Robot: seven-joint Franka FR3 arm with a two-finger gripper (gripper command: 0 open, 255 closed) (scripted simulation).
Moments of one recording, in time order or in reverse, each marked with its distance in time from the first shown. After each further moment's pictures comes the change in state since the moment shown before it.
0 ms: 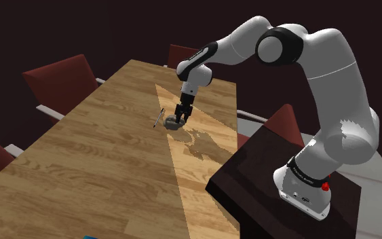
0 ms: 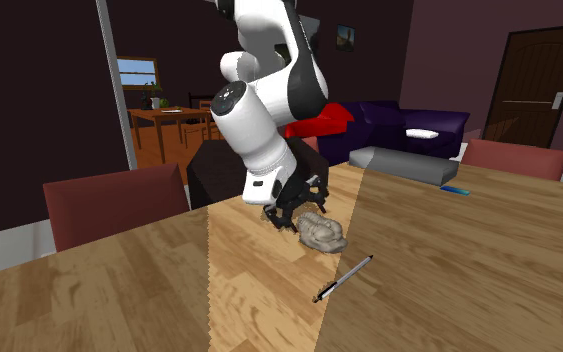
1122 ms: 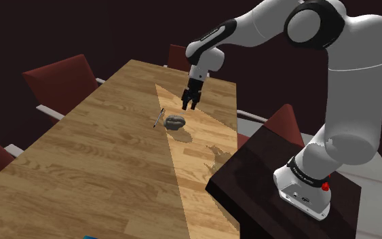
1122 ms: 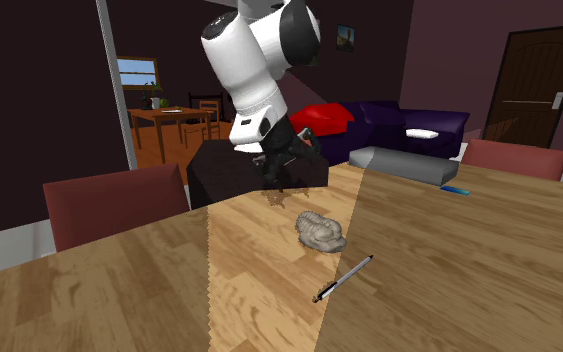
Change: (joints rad) arm 0.022 -0.277 -0.047 -0.203 -0.047 -0.007 0.037
